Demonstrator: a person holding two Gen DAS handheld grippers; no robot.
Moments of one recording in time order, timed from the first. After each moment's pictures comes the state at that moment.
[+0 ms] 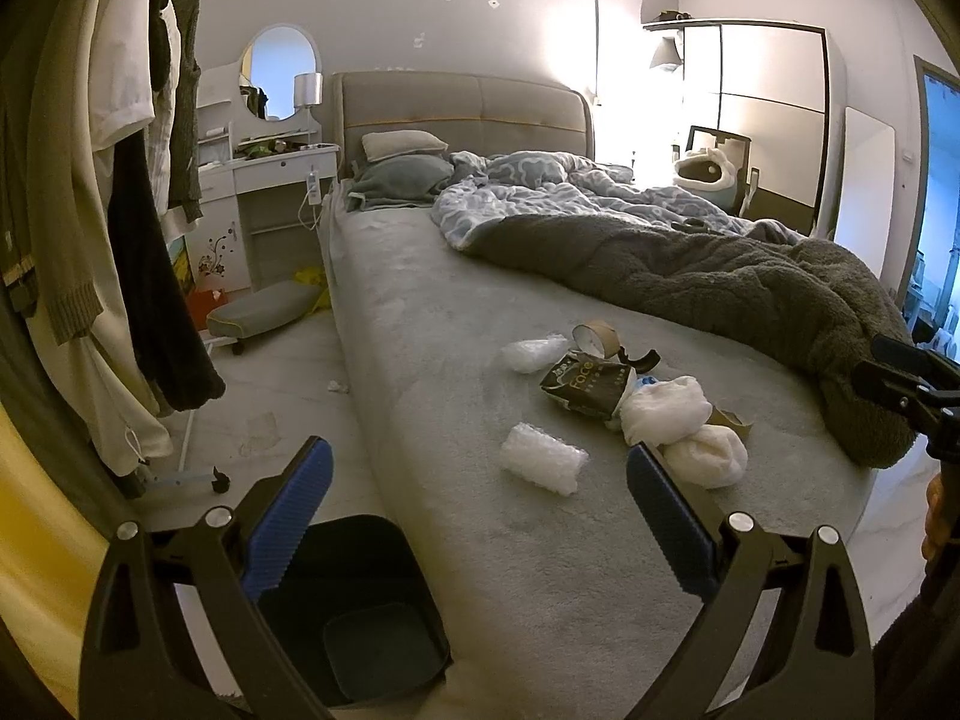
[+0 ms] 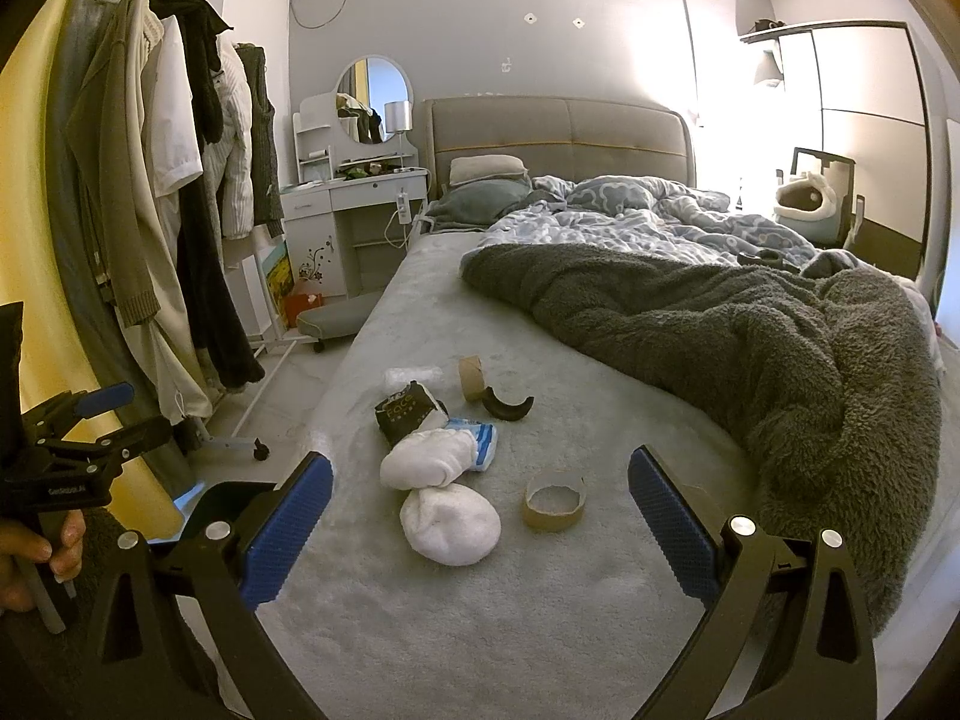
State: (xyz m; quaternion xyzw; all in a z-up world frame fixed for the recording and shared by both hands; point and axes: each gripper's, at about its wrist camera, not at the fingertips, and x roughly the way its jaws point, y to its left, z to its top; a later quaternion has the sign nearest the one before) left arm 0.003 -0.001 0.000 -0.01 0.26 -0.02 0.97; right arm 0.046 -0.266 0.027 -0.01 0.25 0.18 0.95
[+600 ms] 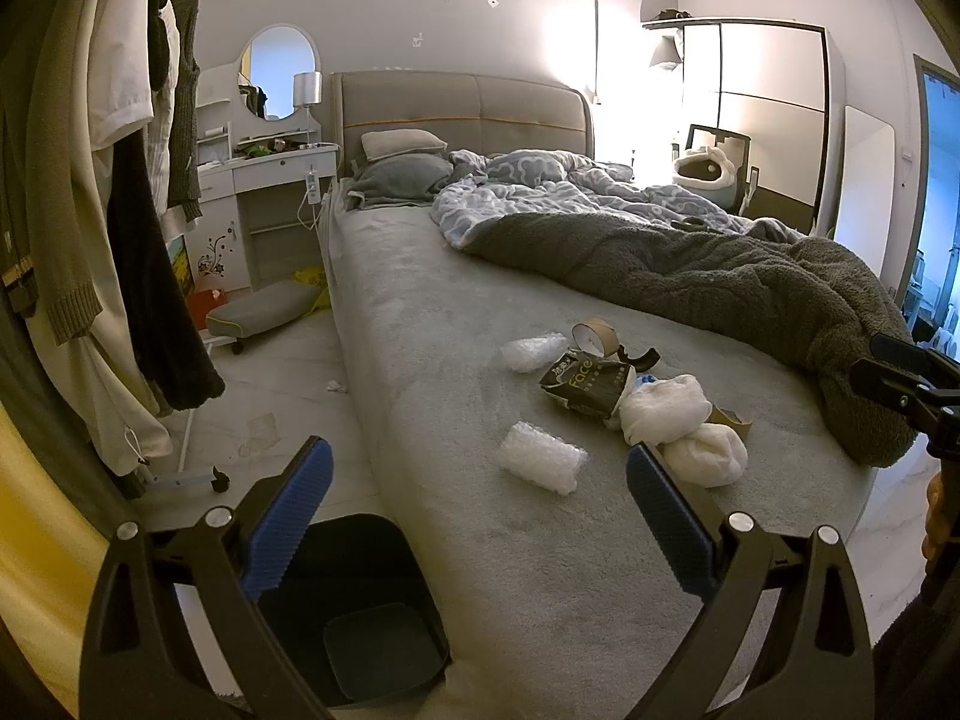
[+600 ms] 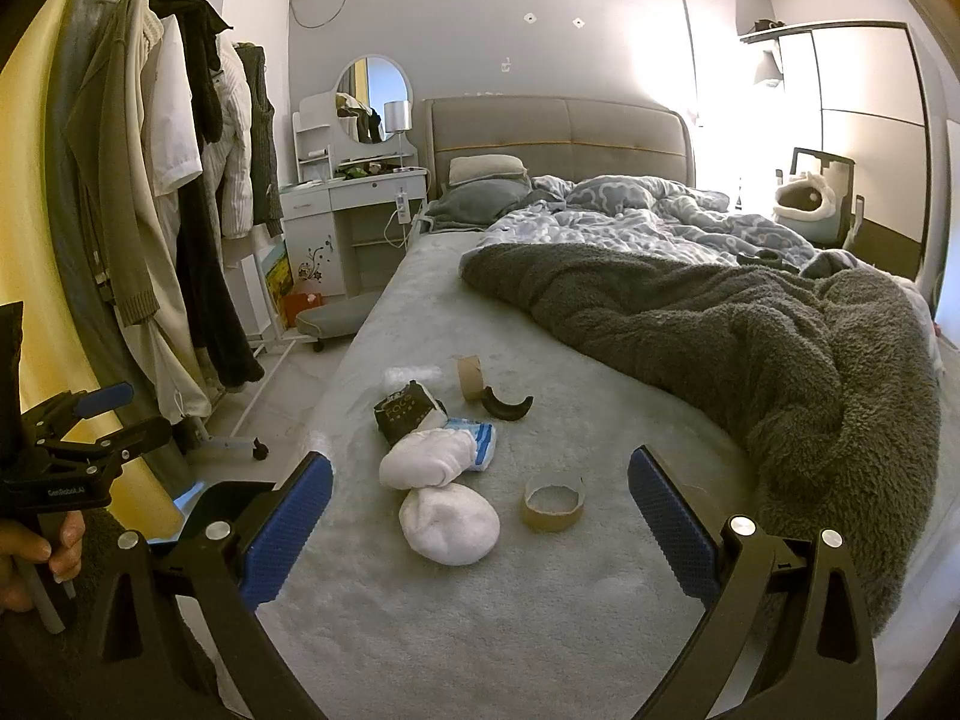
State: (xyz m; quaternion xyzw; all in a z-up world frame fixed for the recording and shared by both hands) left arm 0.003 -0.002 -0.001 -0.01 0.26 -0.02 0.97; right arm 0.046 -0.267 0.027 -0.01 0.25 0.18 0.95
